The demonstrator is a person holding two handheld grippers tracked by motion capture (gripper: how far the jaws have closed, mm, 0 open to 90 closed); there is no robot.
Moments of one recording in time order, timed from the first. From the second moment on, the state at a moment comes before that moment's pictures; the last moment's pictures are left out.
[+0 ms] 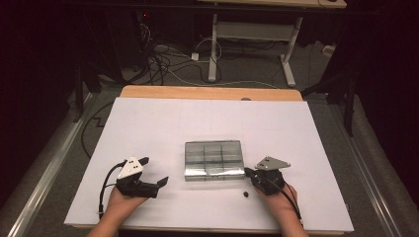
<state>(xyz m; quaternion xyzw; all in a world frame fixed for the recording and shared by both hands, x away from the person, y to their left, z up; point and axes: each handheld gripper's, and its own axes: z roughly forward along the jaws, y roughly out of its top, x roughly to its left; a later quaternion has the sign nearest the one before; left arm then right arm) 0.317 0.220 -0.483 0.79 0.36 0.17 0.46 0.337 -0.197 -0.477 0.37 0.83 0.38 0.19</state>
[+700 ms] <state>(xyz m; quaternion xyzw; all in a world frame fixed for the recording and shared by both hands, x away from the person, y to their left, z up) 0.309 0.212 -0.476 0.80 0.33 0.14 0.48 0.326 -0.189 -0.478 0.35 0.84 0.37 0.19</state>
